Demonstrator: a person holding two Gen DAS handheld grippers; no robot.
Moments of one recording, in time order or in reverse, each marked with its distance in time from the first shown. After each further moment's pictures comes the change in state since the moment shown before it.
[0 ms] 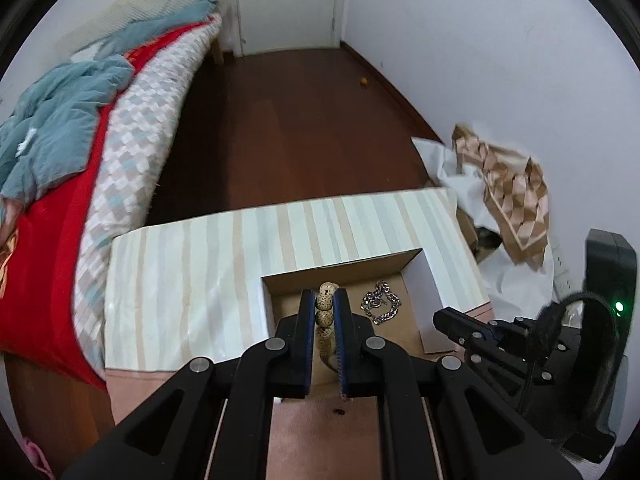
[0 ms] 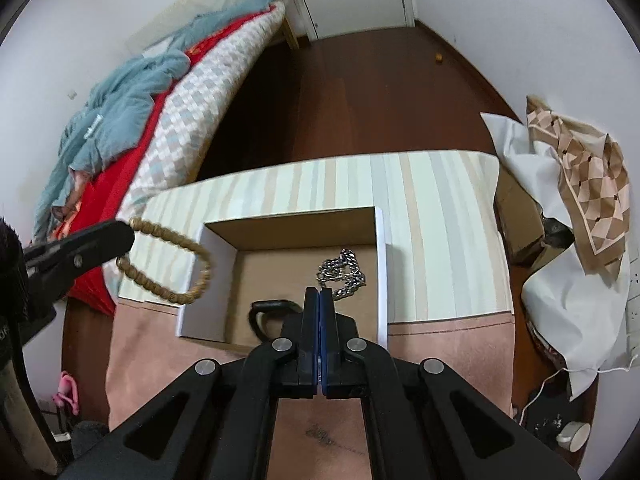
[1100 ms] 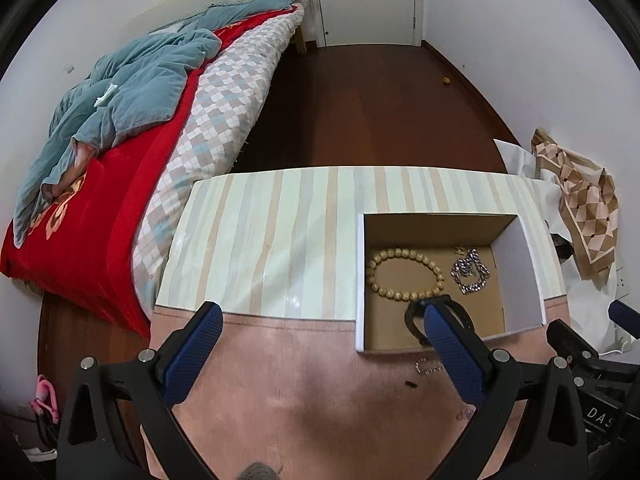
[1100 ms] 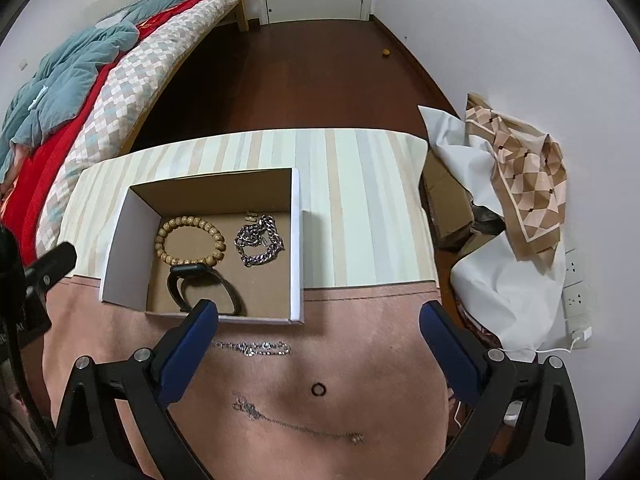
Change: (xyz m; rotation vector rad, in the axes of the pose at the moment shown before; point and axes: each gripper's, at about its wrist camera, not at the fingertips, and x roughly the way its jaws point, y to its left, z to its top) left arm -0.009 0.028 -0.066 -0.132 -0.030 0.272; right arm -0.011 -0.012 -0.027 -0.021 0.030 -0.275
